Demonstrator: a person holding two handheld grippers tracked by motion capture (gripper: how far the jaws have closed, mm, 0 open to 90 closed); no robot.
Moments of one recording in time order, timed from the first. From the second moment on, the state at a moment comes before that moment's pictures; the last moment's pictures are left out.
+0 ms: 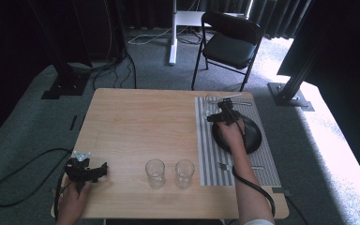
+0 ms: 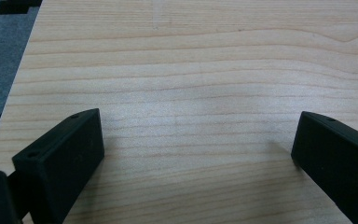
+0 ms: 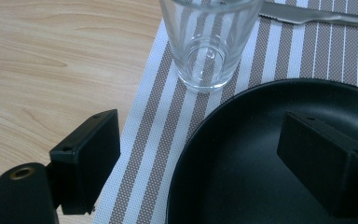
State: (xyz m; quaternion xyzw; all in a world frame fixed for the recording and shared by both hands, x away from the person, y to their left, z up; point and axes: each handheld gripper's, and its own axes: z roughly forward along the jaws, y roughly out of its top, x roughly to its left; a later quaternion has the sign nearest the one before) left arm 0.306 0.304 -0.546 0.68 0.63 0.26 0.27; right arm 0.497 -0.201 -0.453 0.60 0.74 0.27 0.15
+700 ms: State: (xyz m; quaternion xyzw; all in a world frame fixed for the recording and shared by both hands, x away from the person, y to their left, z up) left arm 0.306 0.304 -0.546 0.68 0.63 0.26 0.27; right arm 0.459 -0.220 -0.462 0.59 0.73 0.28 0.17
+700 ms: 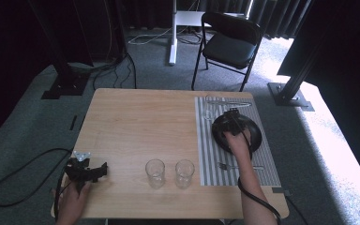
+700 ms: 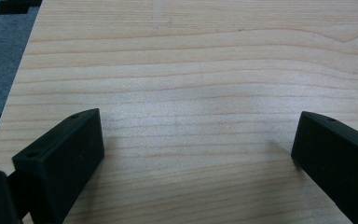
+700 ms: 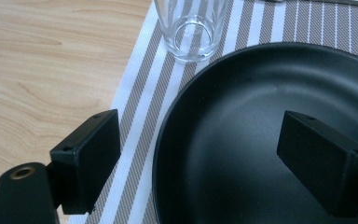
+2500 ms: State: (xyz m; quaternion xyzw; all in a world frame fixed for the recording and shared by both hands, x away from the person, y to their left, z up) left arm 0.306 0.304 -0.546 0.68 0.63 0.26 0.27; right arm 0.326 -0.261 -0.485 0.57 0.72 0.34 0.22
